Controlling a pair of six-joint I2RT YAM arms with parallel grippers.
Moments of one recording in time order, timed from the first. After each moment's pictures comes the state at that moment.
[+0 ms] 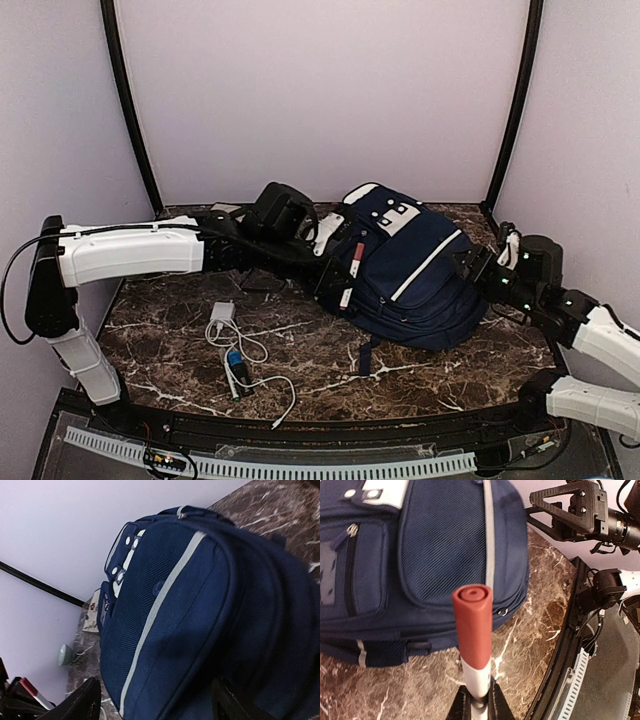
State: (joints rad) left arm -1.00 1.68 1.38 -0.41 0.22 -0.27; right arm 0.48 0.78 0.44 -0.01 -0.02 0.88
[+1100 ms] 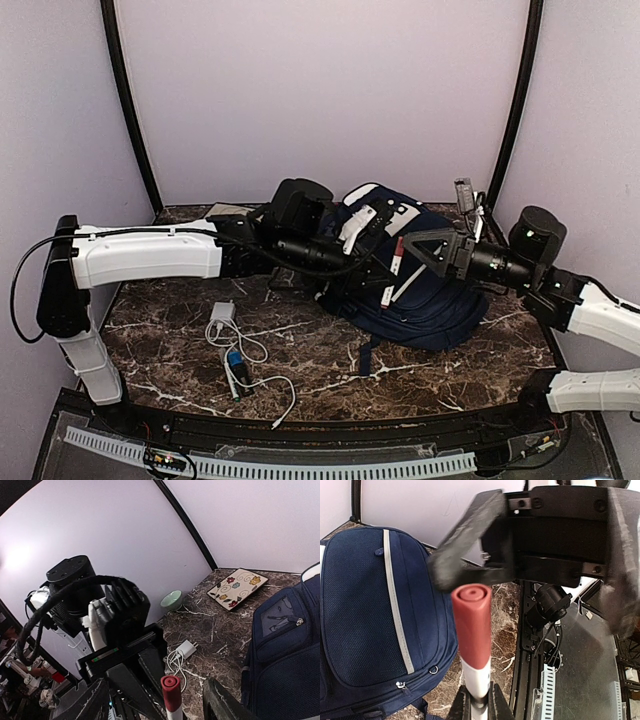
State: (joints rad) left arm -1.07 1.77 1.49 -0.17 0.40 -0.19; right arm 0.69 0.87 0.63 0.26 -0.49 0.58
